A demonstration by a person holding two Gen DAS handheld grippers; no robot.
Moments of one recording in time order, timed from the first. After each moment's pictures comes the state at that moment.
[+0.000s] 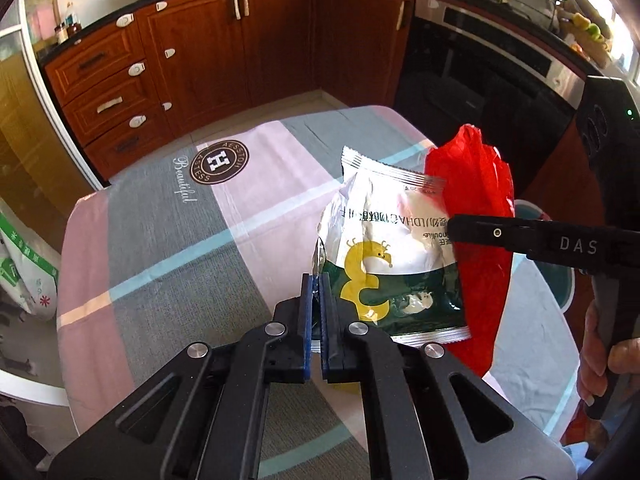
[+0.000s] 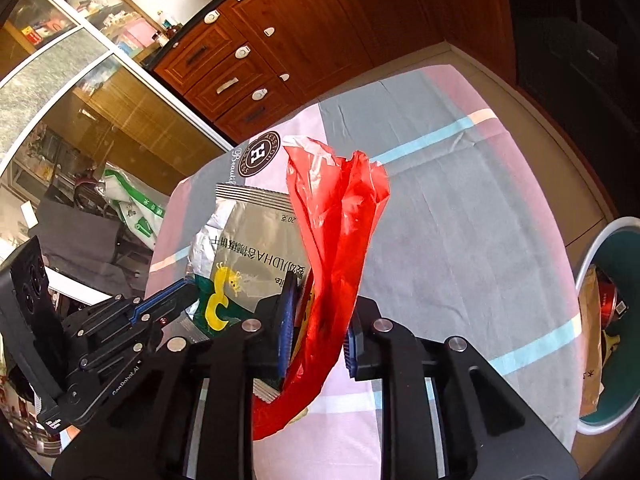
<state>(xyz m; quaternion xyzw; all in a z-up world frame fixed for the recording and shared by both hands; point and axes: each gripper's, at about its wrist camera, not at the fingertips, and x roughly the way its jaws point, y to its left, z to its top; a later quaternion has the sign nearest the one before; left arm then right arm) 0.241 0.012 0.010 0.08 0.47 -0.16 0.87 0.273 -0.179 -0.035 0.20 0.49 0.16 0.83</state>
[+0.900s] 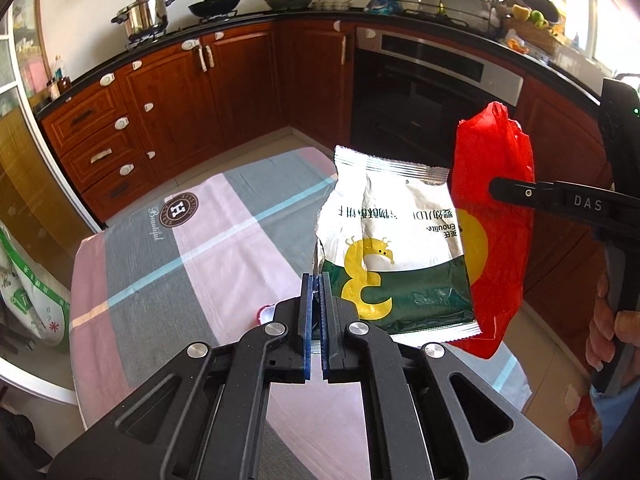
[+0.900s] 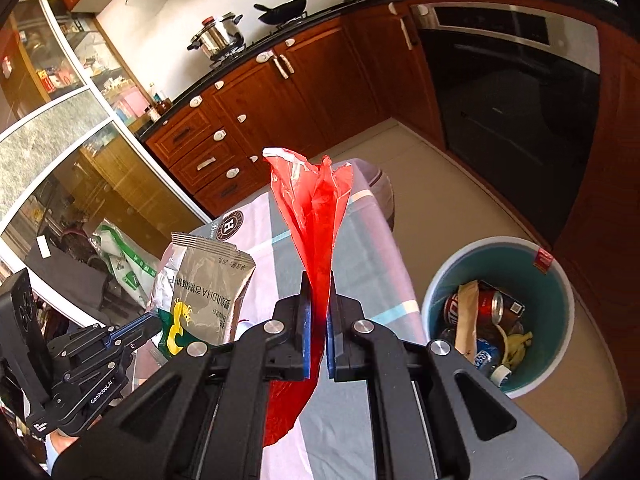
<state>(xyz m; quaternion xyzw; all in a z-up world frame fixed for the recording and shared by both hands) 0.138 -0.082 0.084 0.11 0.41 -0.19 0.88 0.150 -0.311 0.051 0.22 0.38 0.07 0.90</state>
